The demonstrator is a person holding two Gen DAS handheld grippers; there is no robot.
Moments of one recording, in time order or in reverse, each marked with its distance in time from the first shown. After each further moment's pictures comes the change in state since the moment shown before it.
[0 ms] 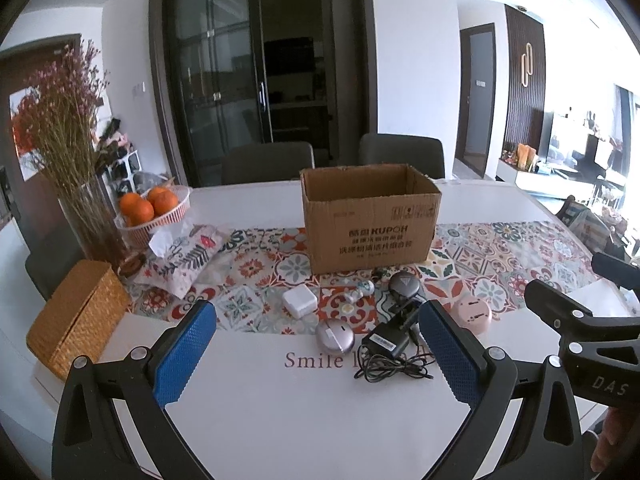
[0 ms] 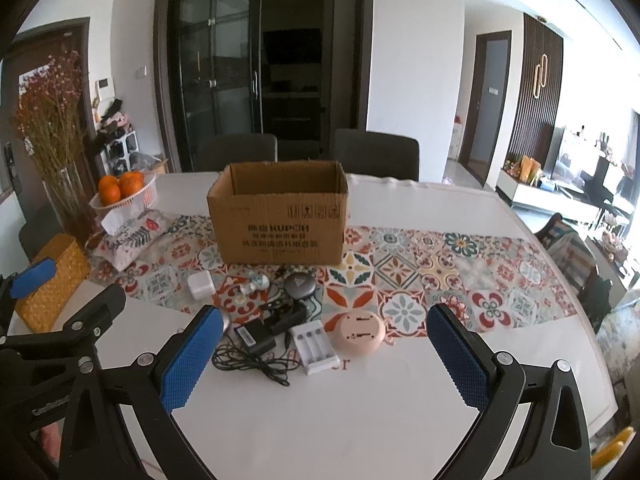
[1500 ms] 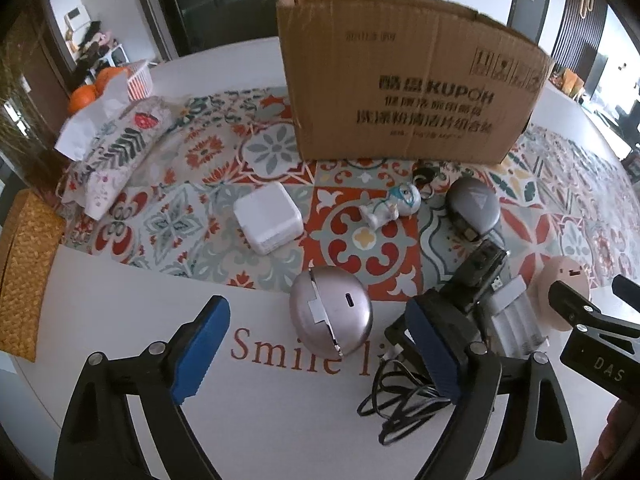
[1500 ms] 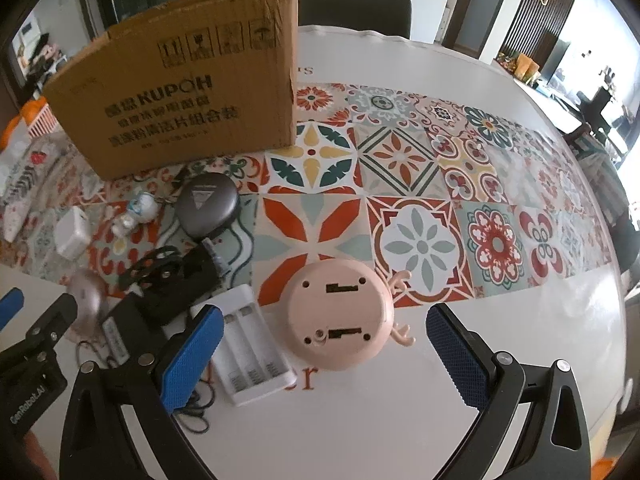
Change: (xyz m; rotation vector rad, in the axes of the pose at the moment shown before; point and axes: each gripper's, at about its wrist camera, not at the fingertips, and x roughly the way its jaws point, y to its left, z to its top) left arm 0.219 -0.019 -0.021 -0.043 0.508 0.050; right arm 0.224 -0.033 -0.017 0.053 0.495 -0.114
